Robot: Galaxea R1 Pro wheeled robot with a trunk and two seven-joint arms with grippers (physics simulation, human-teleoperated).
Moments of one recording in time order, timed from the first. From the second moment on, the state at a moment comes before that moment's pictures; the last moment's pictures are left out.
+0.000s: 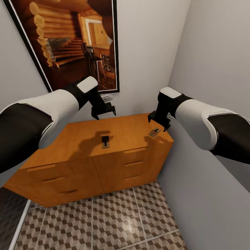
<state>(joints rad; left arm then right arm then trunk) -1.87 -0.17 -0.53 -0.01 1.26 1.02 0.54 -1.80 0.12 0.08 0.03 -1.20 0.60 -1.02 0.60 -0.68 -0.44</state>
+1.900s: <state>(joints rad) -1.85 -0.17 -0.53 -0.03 1.31 0.96 0.89 -1.80 0.13 0.08 0.03 -1.19 0.60 -1.02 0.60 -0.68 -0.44</state>
